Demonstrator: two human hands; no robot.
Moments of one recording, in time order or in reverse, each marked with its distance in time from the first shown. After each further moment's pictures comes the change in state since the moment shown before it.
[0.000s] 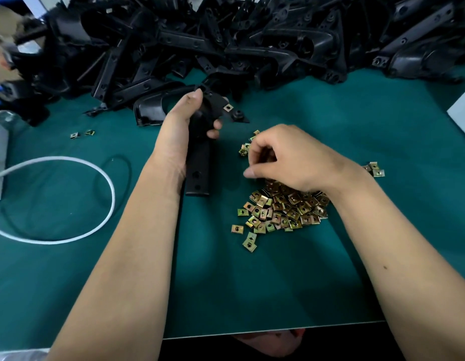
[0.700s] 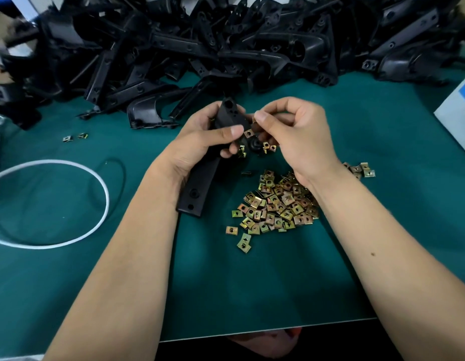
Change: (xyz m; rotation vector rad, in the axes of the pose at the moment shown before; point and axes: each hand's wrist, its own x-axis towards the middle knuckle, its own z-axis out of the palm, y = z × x) left_hand -0.008 -0.005 0.013 0.281 -0.364 -0.008; right_hand 0.010 0.011 0.010 0.861 0.572 0.075
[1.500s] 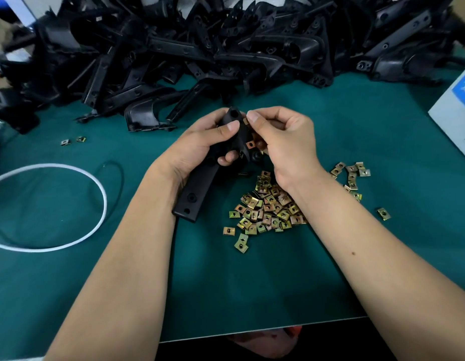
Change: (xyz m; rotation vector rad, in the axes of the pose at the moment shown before) left_hand 0.002 -0.004 0.001 -0.049 -0.082 -0.070; right_hand -0.003 0.008 0.021 0.227 0.140 0.140
